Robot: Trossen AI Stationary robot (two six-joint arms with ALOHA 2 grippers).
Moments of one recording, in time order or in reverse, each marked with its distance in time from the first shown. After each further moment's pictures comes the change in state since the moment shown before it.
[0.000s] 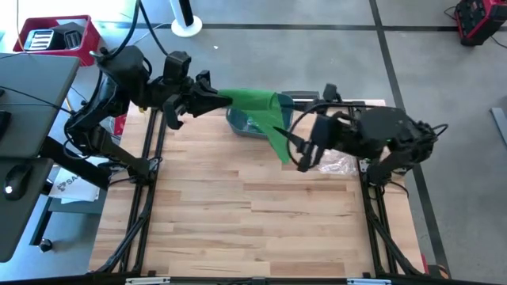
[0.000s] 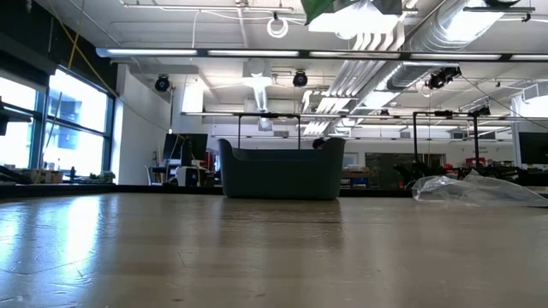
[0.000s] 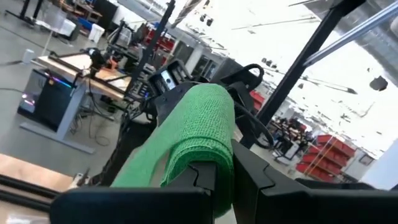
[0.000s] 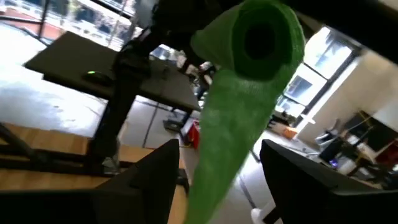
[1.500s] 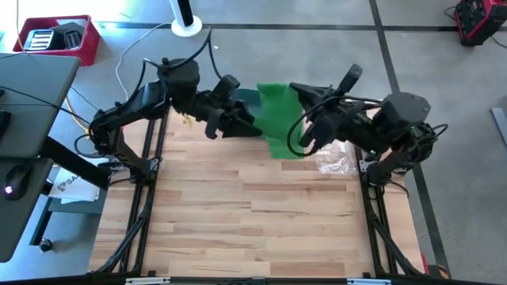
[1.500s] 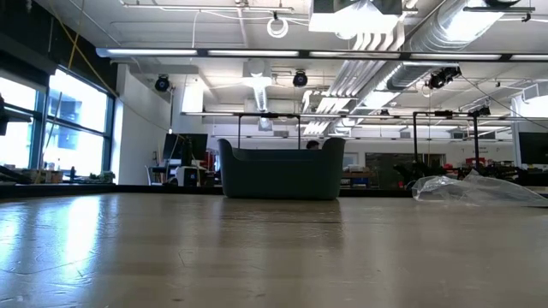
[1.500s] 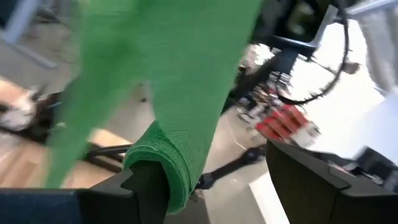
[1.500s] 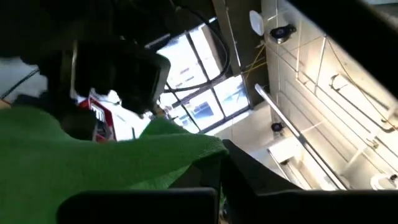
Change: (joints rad) left arm 0.011 0.161 0.000 -0.023 0.234 -0.209; right arm -0.002 0.011 0.031 0.318 0.177 -0.838
